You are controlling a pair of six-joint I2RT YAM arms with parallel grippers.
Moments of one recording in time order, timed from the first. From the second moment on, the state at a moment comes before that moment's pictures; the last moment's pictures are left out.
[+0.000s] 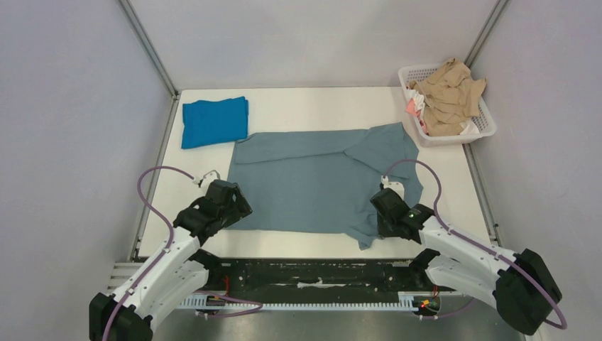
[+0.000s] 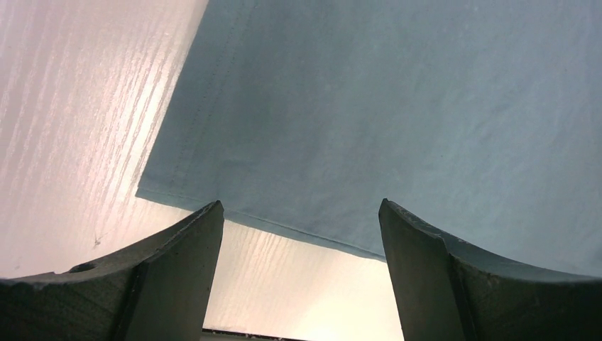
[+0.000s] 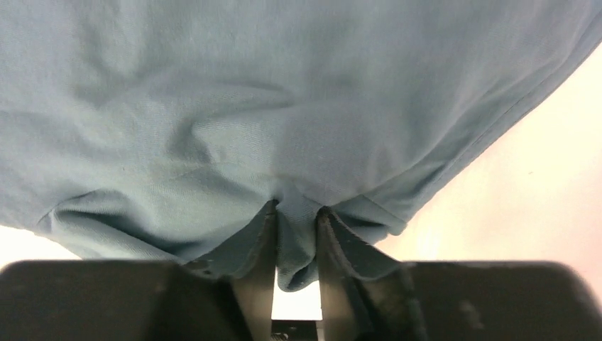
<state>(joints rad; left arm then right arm) -0.42 0.74 0.48 -0.69 -0.26 -0.84 0.67 0.94 0.41 -0.64 0.28 0.61</state>
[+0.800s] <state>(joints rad) -0.42 0.77 0.50 -0.77 -0.31 -0.89 0.56 1.76 1.24 -0.57 0.38 0.33</state>
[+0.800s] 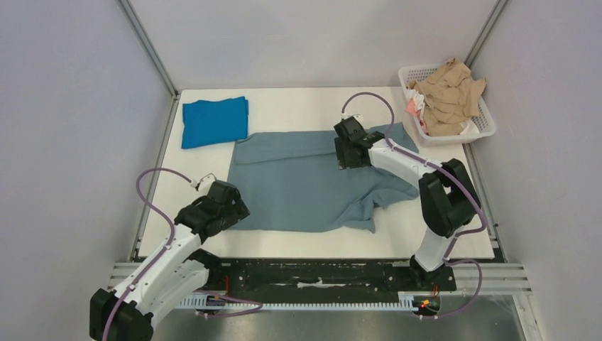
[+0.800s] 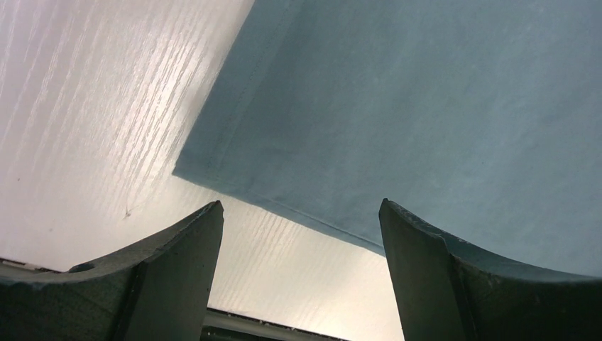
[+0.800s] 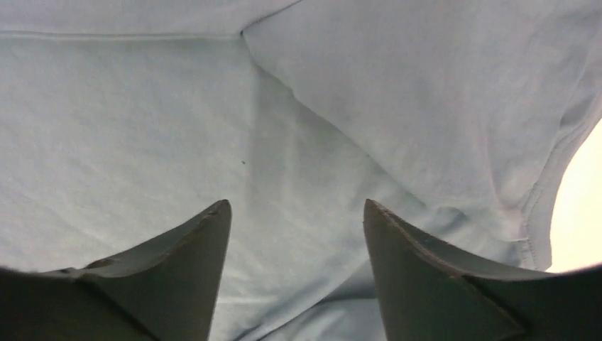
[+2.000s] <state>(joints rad) -0.42 1.05 0.44 -0.53 -0.42 -1.11 0.74 1.00 0.40 -0.44 0.10 0.37</state>
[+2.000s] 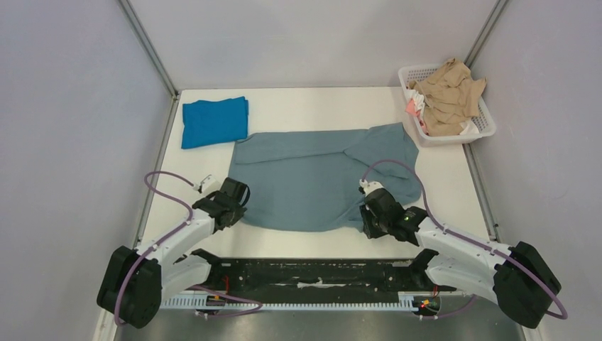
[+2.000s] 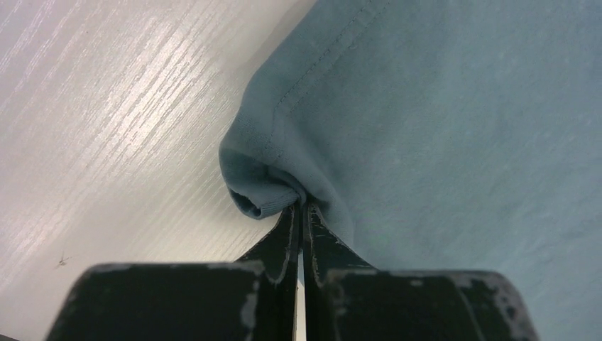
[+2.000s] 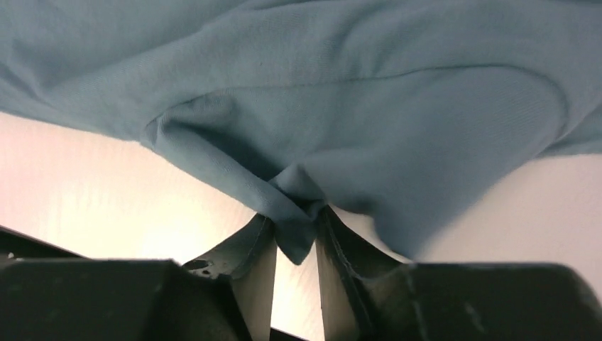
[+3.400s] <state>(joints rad) -0.42 0.88 0.40 -0.53 -0.44 -1.04 0.78 1.12 0.57 -0.77 -0.07 0.34</state>
